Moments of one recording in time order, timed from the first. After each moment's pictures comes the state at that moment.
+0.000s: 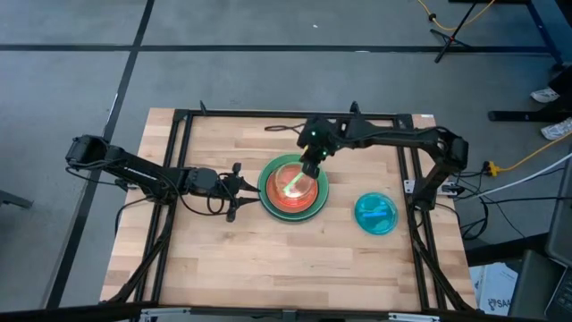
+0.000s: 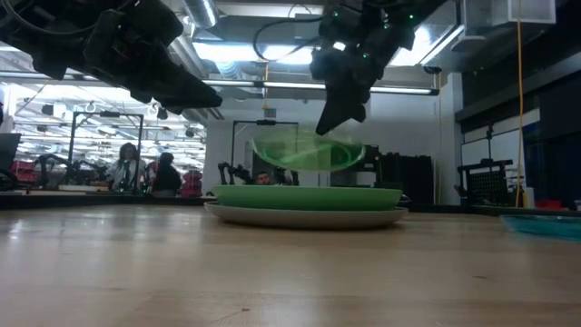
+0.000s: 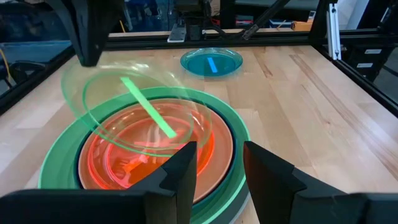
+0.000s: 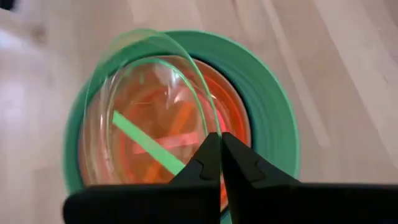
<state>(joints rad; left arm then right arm) -0.10 1.13 0.33 0.51 -0.12 -0.02 -0.30 1.70 1.34 -0.60 -0.21 0.05</state>
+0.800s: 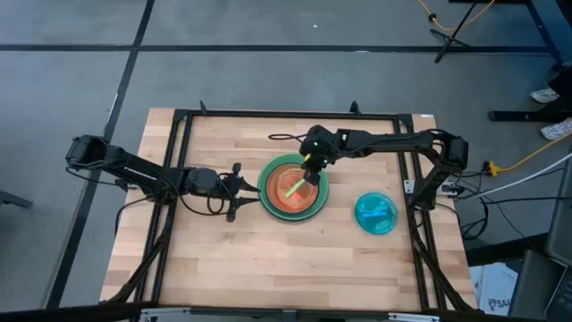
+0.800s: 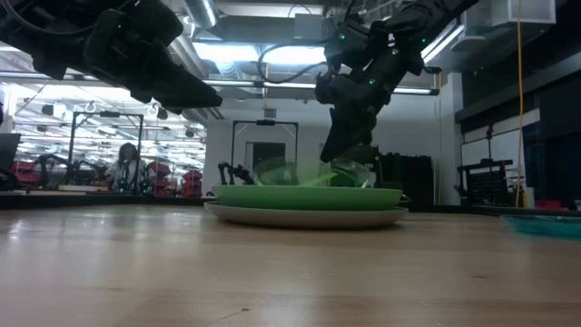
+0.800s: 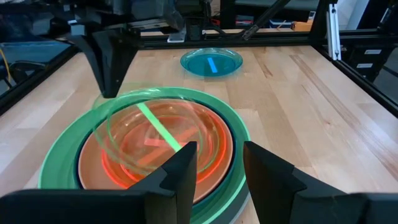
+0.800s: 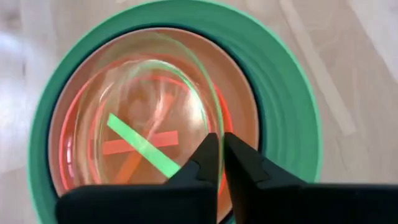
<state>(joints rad) -0.10 1.13 0.33 0.51 -0.12 -0.02 -0.28 1.70 1.14 -0.38 -0.18 0.08</state>
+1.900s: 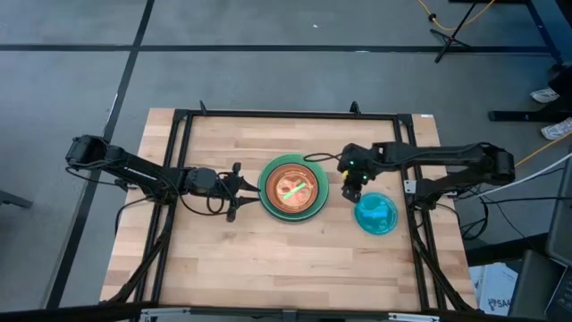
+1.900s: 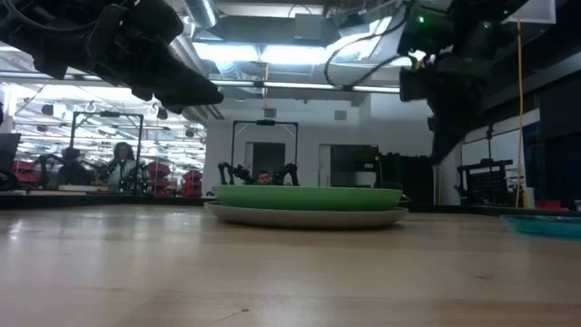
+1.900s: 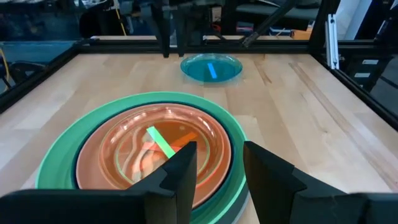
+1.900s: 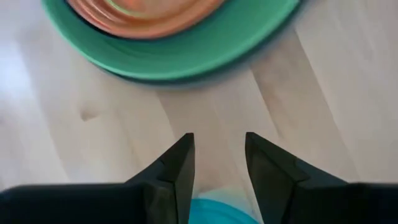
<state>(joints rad) -0.10 1.13 0.33 0.53 -0.12 -0.05 -0.19 1.27 0.84 -0.72 -0.16 0.23</state>
